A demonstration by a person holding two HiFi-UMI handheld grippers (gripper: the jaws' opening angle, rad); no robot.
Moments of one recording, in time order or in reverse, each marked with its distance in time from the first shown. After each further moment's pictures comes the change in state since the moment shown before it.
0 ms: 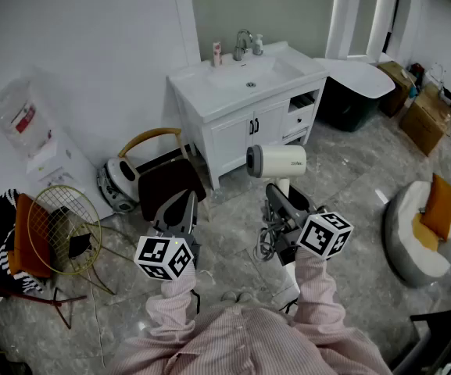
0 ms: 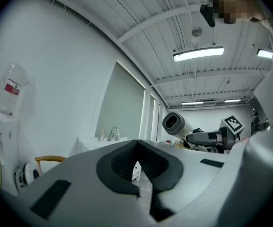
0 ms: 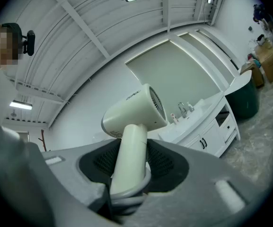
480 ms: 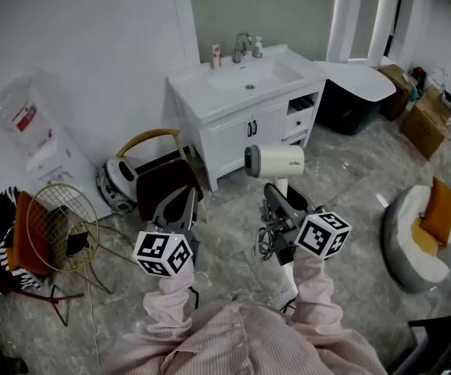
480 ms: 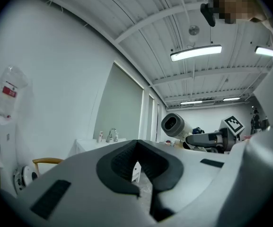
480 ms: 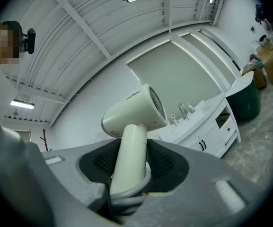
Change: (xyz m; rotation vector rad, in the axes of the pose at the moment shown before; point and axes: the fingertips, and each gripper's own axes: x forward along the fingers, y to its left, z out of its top) left arm 0.012 -0.024 -0.001 0.021 -0.006 -0.004; right arm -0.016 -0.013 0.006 -0.013 0.003 0.016
